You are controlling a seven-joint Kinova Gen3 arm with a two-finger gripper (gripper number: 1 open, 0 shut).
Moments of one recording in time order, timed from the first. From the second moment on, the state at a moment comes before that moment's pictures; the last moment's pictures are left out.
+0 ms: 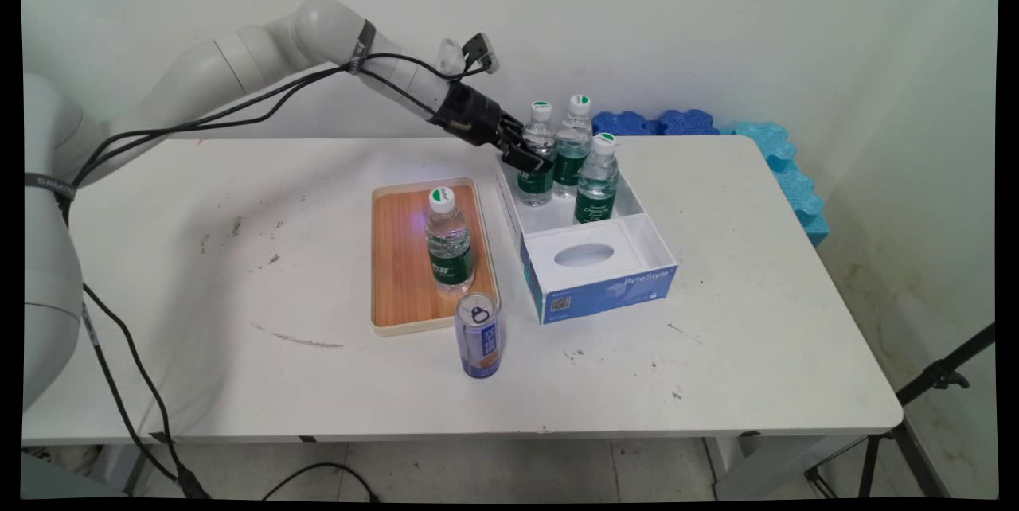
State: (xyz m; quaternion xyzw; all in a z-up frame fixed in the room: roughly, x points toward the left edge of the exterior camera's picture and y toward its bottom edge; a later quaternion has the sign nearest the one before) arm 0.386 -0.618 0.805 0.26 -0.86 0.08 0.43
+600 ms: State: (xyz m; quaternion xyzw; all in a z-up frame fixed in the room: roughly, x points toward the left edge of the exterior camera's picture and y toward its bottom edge) arm 0.414 -0.602 0.851 0.26 -0.85 0.09 0.45
